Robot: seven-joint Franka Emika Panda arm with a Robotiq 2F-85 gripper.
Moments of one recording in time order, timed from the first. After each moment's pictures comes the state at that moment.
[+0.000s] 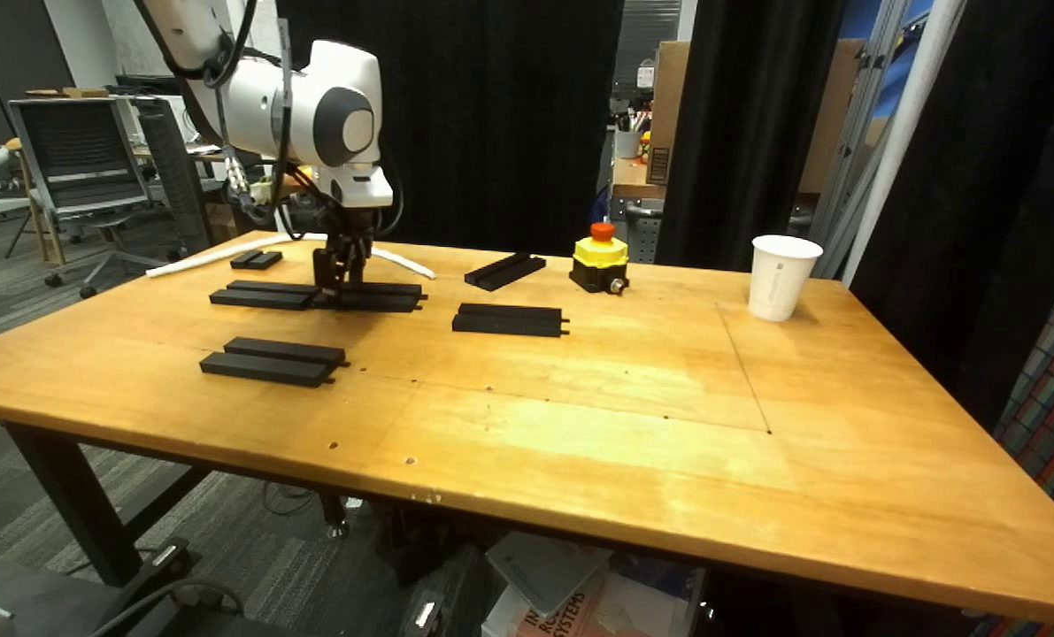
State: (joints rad) arm 0.24 0.55 0.06 -1.89 0.22 2.50 1.56
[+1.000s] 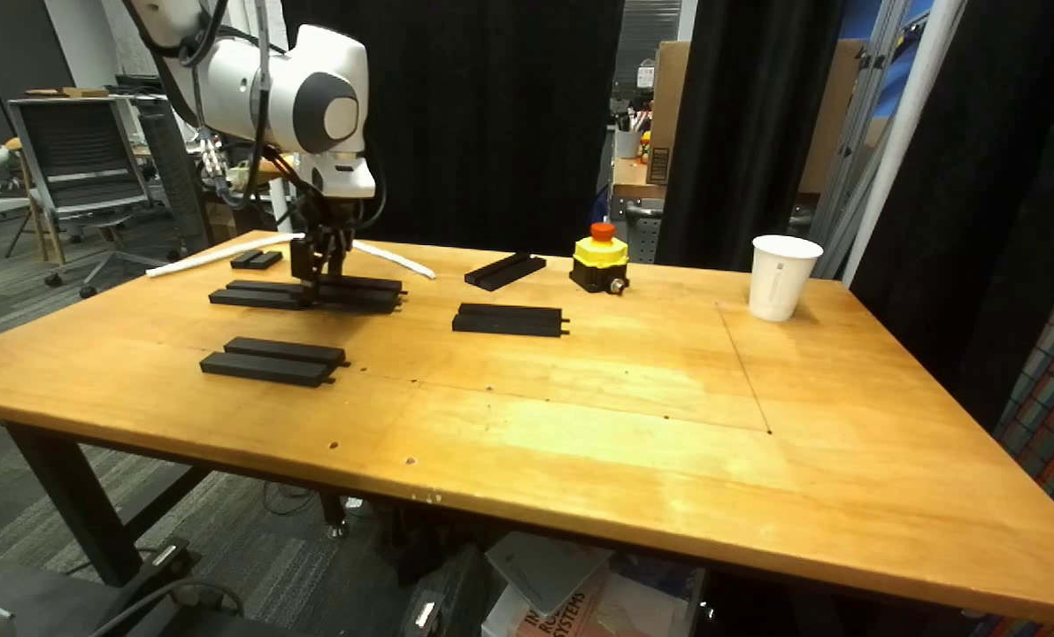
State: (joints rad) arm 0.23 0.51 0.09 -1.91 0.27 2.46 1.56
